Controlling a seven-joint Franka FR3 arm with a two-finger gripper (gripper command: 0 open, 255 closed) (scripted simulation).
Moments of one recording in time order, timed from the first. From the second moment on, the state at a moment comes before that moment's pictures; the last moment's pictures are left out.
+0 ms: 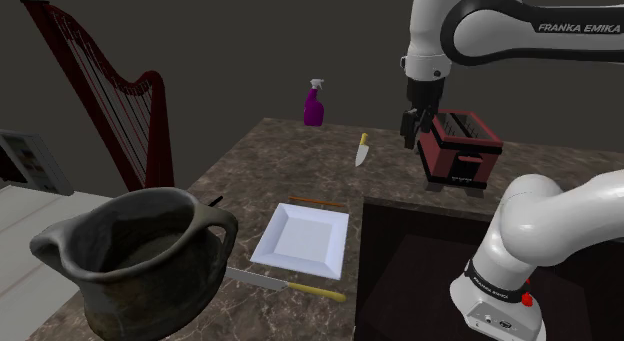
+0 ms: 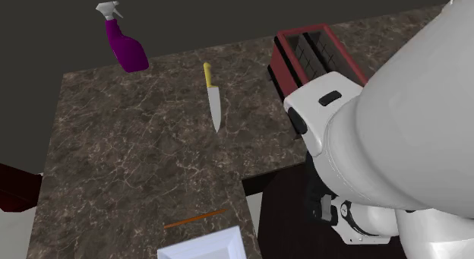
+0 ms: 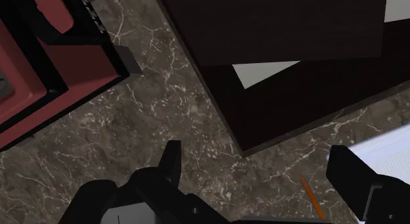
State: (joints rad) arm 0.01 -0.83 0.06 -2.39 -0.09 1.49 0.13
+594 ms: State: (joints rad) arm -0.07 -0.56 0.01 -2.29 -0.10 1.63 0.20
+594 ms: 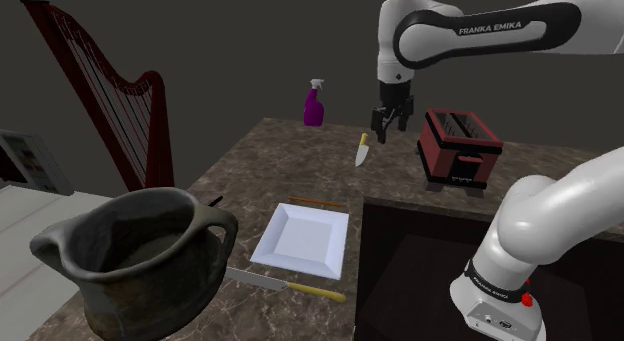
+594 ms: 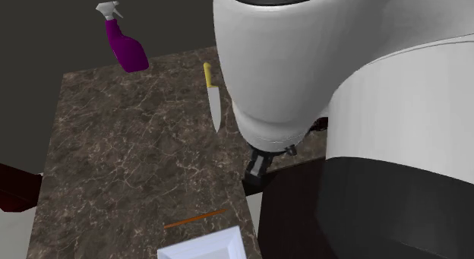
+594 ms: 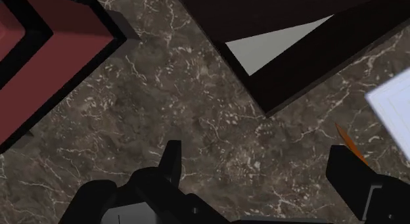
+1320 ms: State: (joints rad) arm -0.15 -0.16 -0.08 -2.04 -0.08 1.76 0.28
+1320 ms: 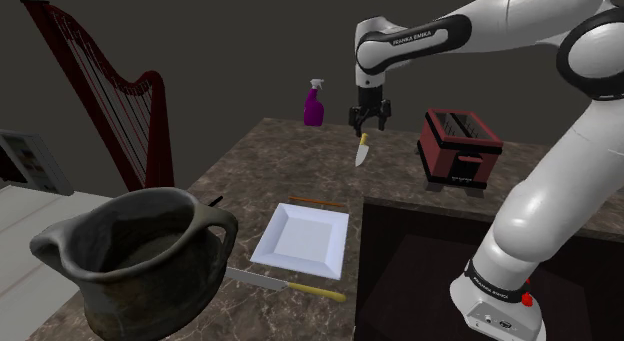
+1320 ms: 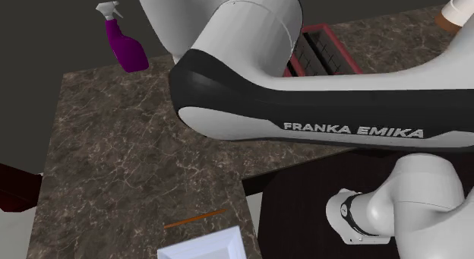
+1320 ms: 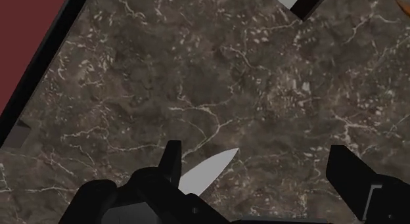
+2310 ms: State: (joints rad) arm -0.30 0.39 -0.19 -1.52 0.06 1.75 0.33
